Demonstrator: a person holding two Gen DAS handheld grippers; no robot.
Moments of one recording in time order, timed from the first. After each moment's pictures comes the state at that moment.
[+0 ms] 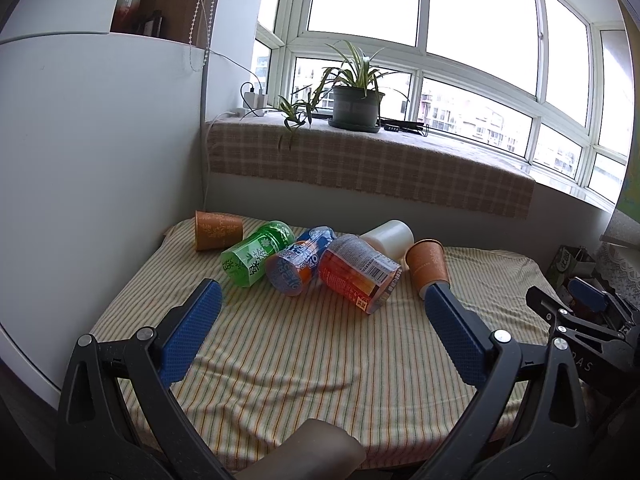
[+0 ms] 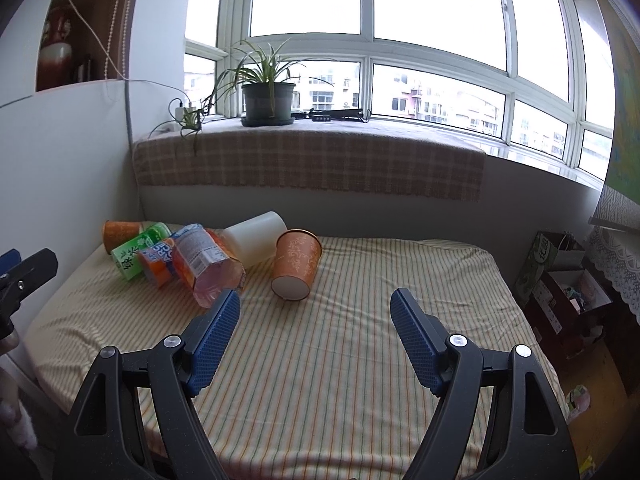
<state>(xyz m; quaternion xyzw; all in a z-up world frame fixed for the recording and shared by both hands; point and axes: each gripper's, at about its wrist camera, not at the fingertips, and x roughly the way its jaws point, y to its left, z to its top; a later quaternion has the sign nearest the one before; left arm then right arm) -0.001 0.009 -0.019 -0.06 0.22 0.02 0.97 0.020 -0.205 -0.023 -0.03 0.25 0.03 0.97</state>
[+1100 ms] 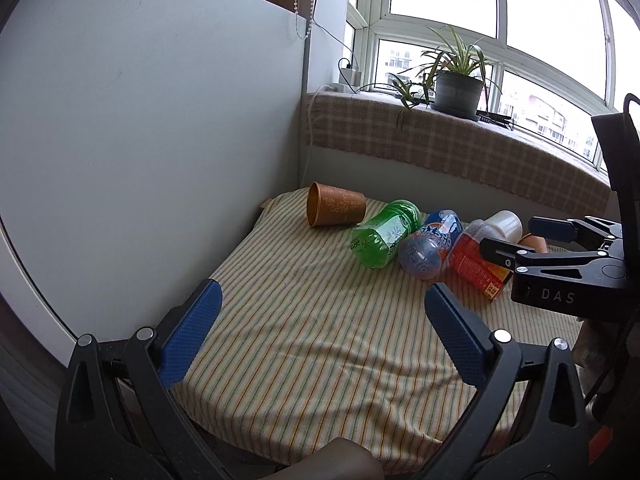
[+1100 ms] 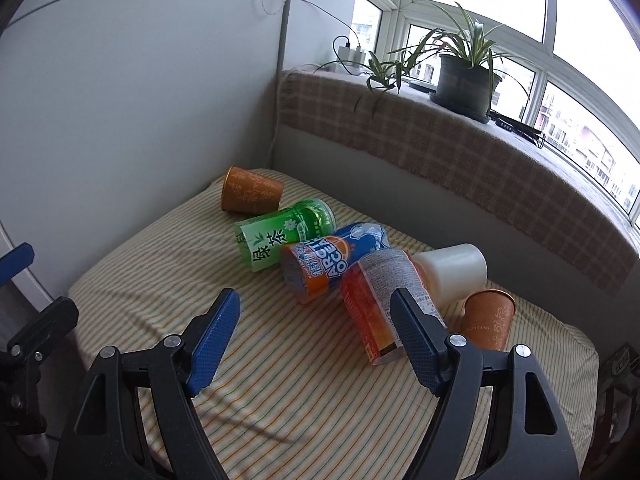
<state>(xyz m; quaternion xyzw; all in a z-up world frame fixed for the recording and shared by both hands) -0.009 0.125 -0.049 -0.08 0.25 0.14 0.95 0.102 -0.021 -0.036 -0.16 0.32 0.24 0.90</state>
